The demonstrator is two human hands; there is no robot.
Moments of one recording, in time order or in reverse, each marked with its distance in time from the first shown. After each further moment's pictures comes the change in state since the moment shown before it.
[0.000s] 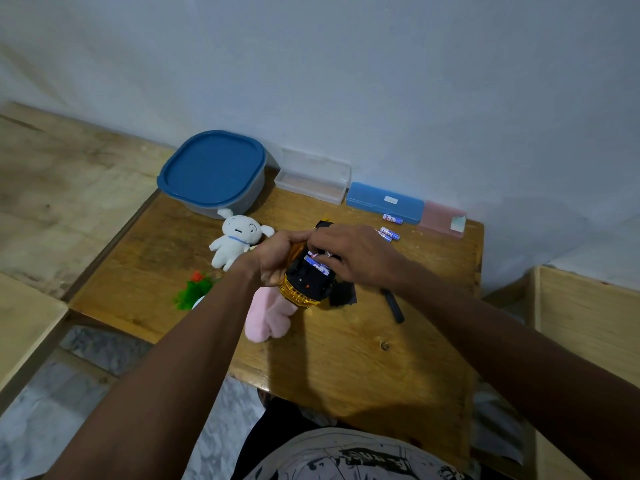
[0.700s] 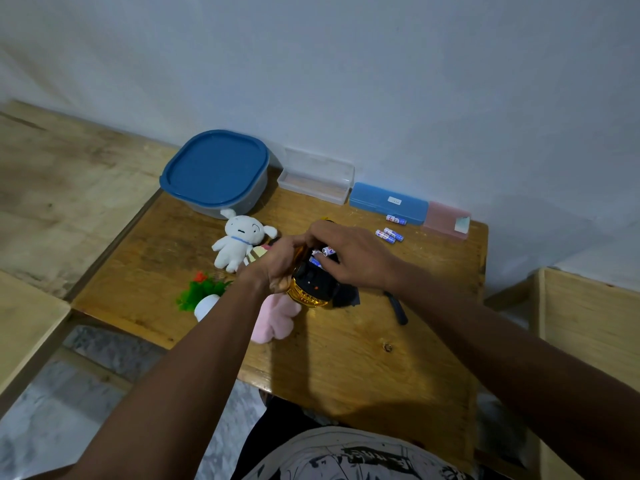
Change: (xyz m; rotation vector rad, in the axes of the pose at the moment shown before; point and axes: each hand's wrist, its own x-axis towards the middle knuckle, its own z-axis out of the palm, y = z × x) left_hand 0.012 -0.013 -0.005 0.001 0.169 0.084; right_hand 0.007 -0.004 0.007 0.119 -0.025 0.192
